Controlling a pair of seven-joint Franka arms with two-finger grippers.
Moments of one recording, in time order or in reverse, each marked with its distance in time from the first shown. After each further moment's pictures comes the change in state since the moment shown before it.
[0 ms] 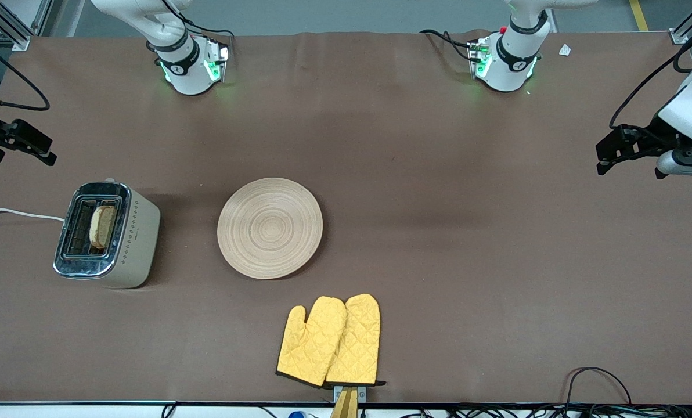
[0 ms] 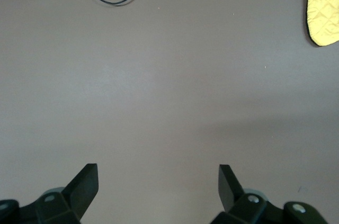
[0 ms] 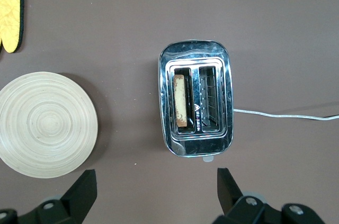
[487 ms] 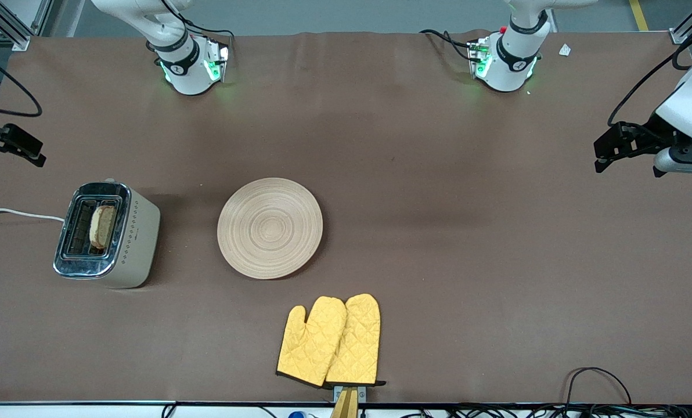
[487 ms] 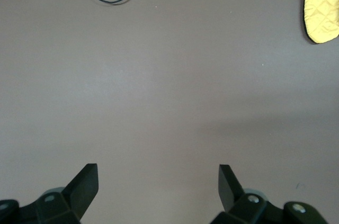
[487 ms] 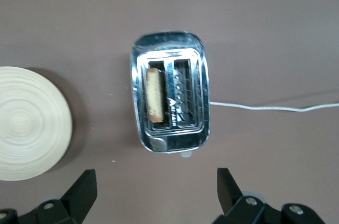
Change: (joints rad) left arm -0.008 0.005 -0.001 0.009 0.000 -0.018 -0.001; right arm -0.041 0.038 -0.012 -0.036 -0.067 0.002 -0.016
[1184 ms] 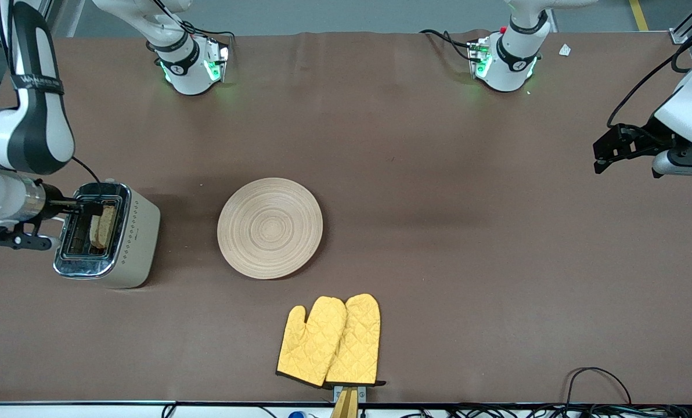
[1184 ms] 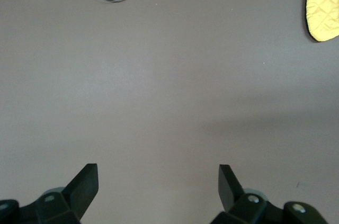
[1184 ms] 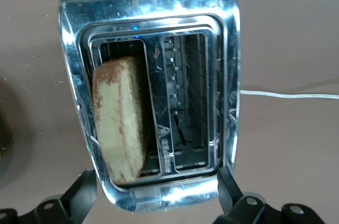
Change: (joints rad) left arm 0.003 0.004 0.000 0.000 0.000 -0.004 0.000; right arm -0.033 0.318 0.010 -0.066 0.007 0.152 -0.002
